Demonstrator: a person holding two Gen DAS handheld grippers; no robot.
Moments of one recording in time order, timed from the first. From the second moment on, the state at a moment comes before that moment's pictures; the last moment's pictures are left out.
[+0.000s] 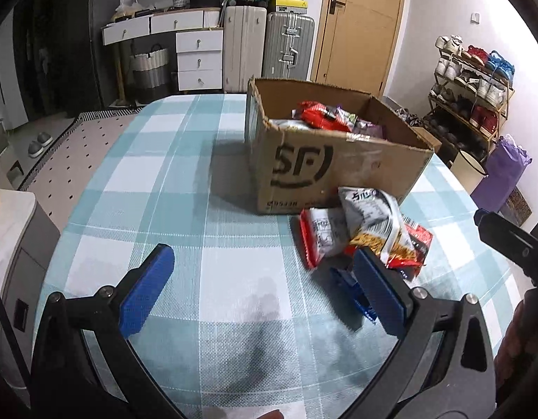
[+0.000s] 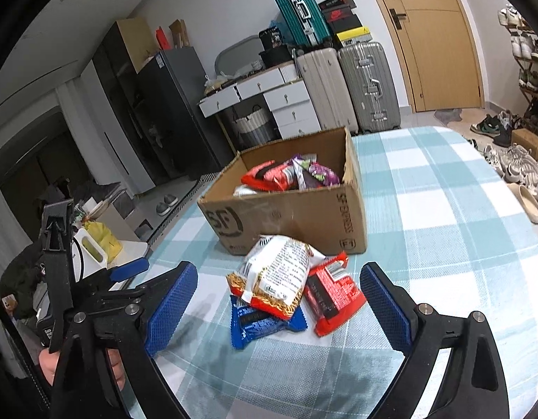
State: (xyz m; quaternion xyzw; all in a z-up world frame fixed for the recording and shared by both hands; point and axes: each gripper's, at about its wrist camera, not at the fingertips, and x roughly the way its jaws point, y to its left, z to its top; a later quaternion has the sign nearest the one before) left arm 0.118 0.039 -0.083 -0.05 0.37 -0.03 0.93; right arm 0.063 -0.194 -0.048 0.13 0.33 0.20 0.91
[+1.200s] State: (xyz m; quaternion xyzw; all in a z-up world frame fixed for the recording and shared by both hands) left arm 0.127 0.073 -0.124 -0.07 0.40 -0.03 0.91; right arm 0.158 -0.124 -0.115 0.09 0.40 0.23 0.88
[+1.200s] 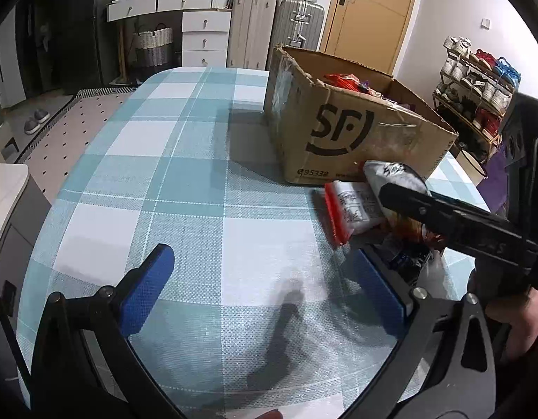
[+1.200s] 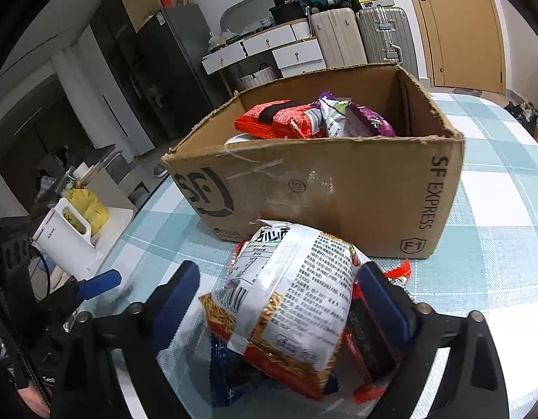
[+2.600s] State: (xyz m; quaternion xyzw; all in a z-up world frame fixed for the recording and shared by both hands) left arm 0.111 0.021 -0.108 -0.04 0.41 -0.07 0.91; right arm 0.074 -0.205 -0.089 0.17 0.34 0.22 0.90
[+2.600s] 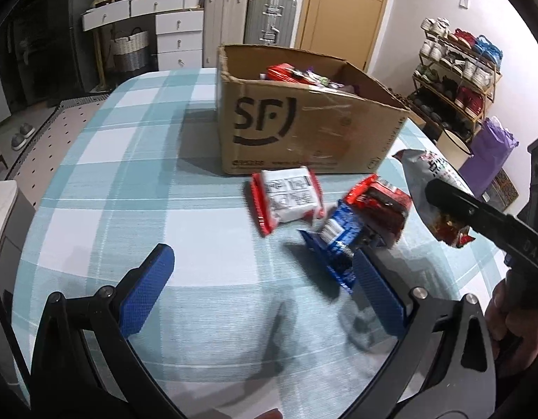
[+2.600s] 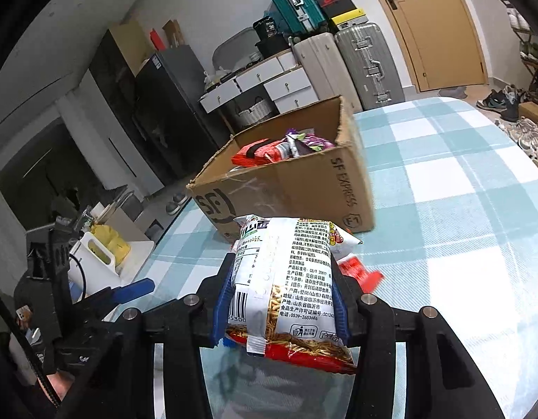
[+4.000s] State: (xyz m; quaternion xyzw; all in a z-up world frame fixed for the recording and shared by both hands) left arm 0.182 -0.064 -0.156 -0.01 0.46 -0.10 0.88; right arm 0.003 -0.283 -0.096 0.21 0.33 0.17 0.90
